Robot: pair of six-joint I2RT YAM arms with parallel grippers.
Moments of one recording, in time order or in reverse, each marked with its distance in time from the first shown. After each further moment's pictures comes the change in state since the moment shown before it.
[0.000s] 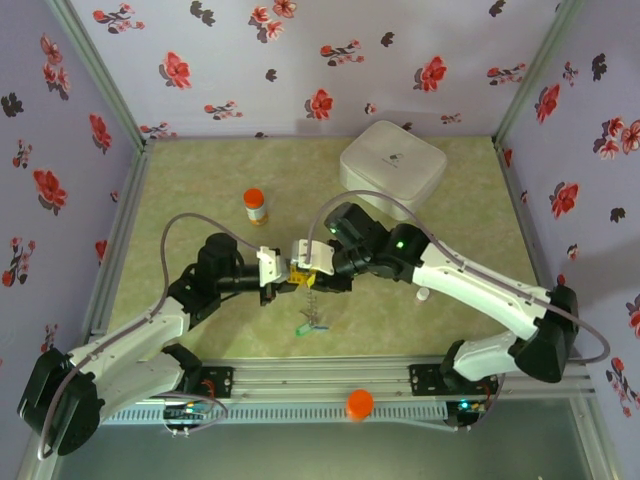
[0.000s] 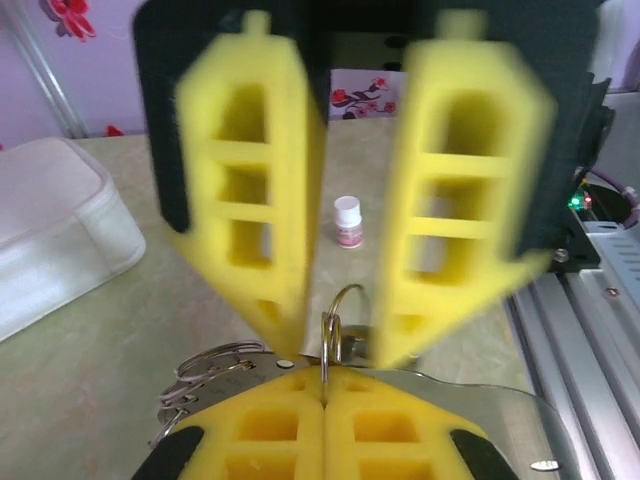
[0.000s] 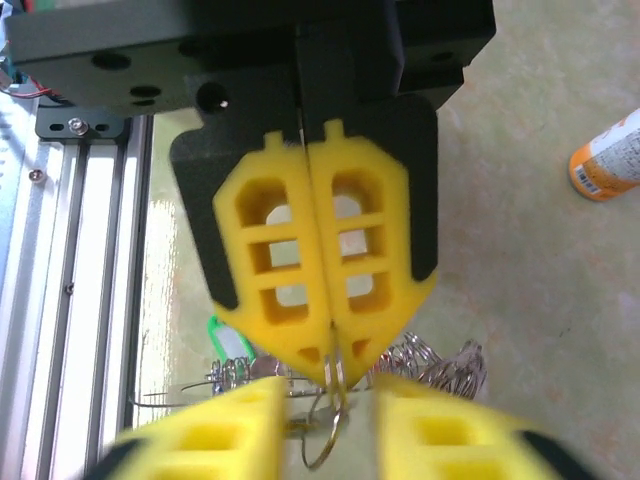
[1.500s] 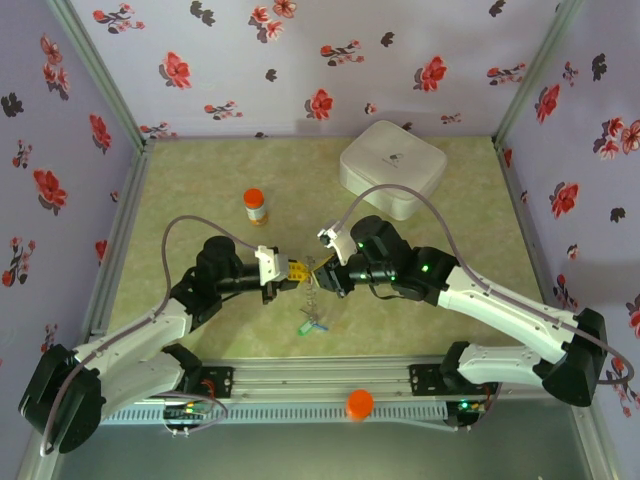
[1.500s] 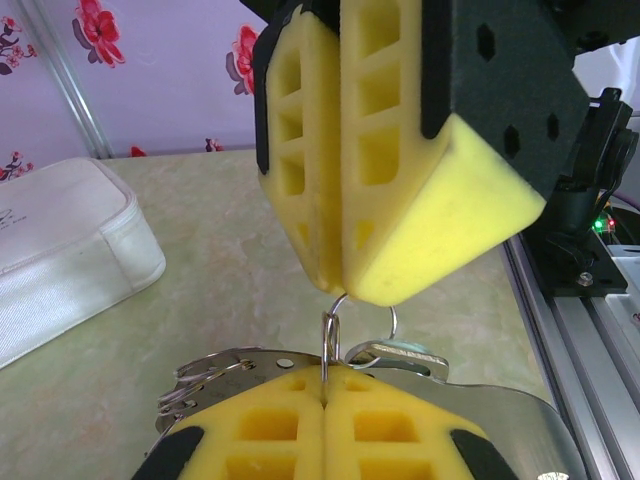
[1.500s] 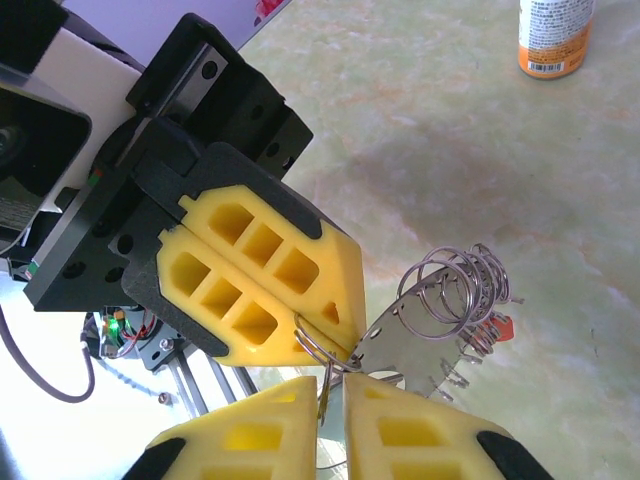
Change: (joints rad) left arm 0.000 0.016 -0.043 0.134 -0.013 -0.052; right arm -0.006 -0.178 -0.218 0.260 0.024 0.803
